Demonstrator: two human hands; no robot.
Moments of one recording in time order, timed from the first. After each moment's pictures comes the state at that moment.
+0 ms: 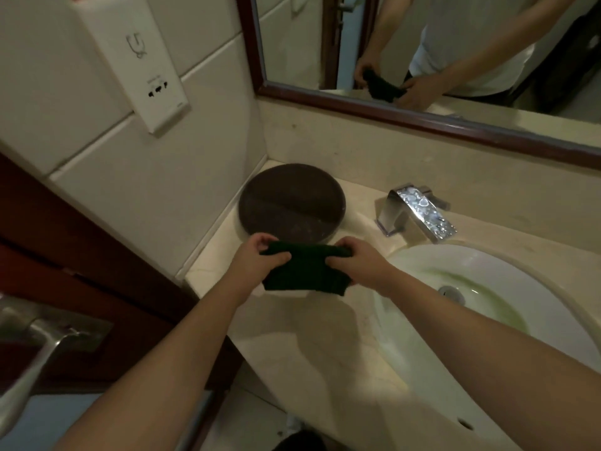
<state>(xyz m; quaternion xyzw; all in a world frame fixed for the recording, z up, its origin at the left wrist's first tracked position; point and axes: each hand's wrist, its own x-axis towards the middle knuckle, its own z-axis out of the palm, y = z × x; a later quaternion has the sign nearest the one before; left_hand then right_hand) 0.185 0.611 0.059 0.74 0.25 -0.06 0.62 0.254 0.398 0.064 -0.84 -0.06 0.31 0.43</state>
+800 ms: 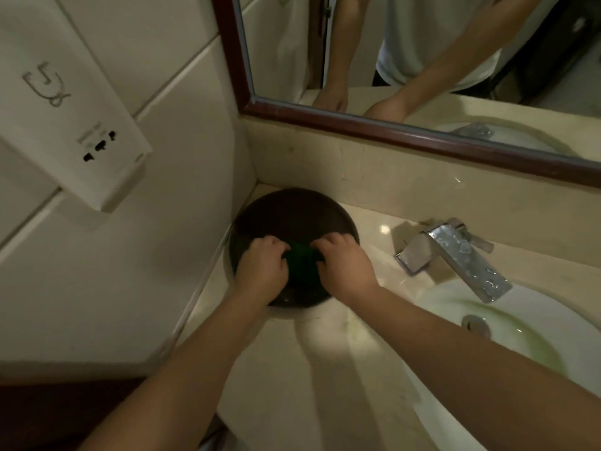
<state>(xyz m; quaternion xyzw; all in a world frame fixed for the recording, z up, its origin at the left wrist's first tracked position) 0.317 0.656 0.011 0.98 0.03 -0.02 0.19 0.348 0.482 0.022 -0.96 -0.21 0.08 0.16</state>
